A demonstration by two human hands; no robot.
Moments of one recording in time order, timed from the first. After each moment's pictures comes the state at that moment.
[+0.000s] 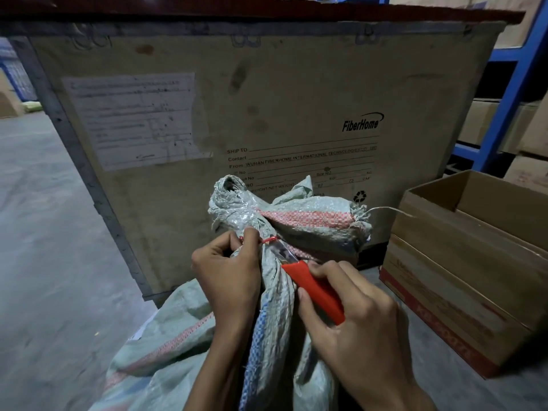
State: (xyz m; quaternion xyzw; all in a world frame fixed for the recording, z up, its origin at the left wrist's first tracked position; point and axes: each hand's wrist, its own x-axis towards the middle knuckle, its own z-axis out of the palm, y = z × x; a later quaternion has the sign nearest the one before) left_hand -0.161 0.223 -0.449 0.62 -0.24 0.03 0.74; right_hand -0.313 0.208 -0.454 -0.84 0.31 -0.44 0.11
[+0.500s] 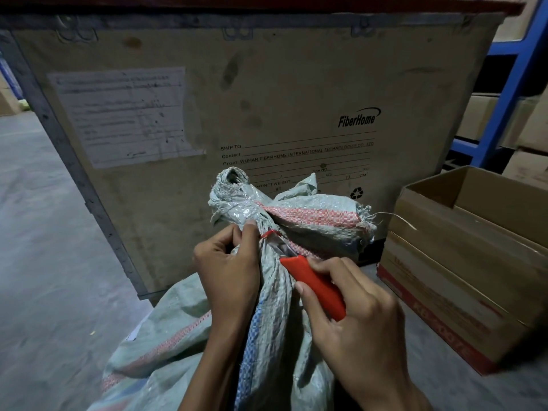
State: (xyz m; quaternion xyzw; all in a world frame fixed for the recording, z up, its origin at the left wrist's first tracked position) left_hand -0.167 0.217 -0.447 0.61 -0.31 0.05 0.73; right_hand -0.317 0.196 -0.462 -0.81 0.30 -0.48 0.12
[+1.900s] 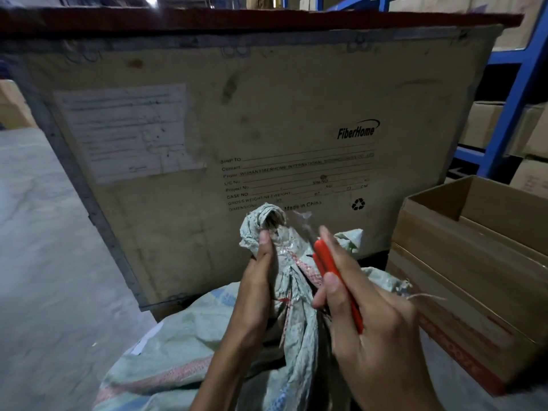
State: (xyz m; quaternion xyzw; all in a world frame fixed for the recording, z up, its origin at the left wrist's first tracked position) left_hand -0.194 0.215 -0.437 0.58 -0.32 -0.35 0.66; right_hand -0.330 0.186 -0.444 -0.80 0.24 -0.51 0.20
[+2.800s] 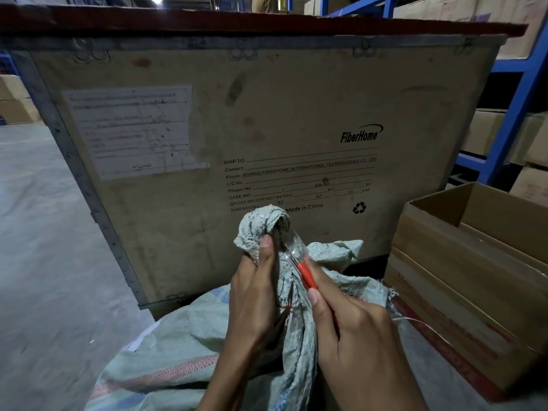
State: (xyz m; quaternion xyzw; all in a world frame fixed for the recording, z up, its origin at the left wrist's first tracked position) left_hand -0.187 0.212 -0.456 0.68 -0.29 -0.20 0.65; right_hand -0.325 0.194 -0.444 -0.86 0.32 -0.36 0.18
